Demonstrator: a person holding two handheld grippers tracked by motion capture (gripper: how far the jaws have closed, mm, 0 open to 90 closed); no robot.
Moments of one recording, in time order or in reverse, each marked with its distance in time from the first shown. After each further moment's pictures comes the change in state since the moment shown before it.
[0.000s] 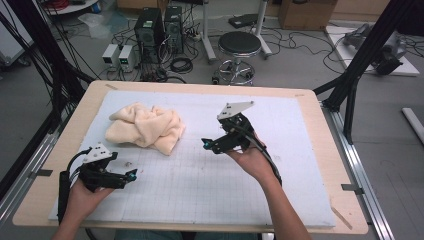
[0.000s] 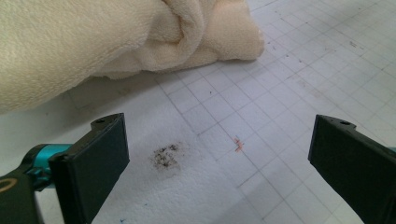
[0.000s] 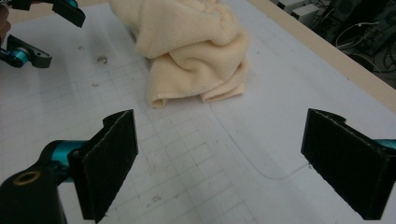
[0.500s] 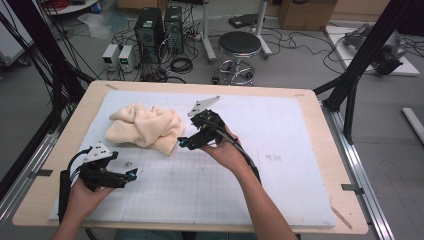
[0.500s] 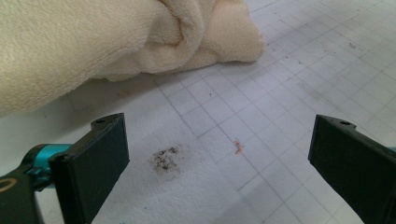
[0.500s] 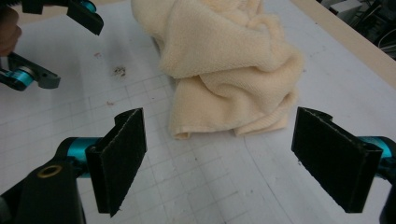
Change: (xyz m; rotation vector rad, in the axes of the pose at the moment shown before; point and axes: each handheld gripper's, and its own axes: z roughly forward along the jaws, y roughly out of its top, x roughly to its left) left arm 0.000 0.001 0.001 -0.004 -0.005 -0.002; right arm 0.016 0.029 0.064 0.056 0.090 -0.059
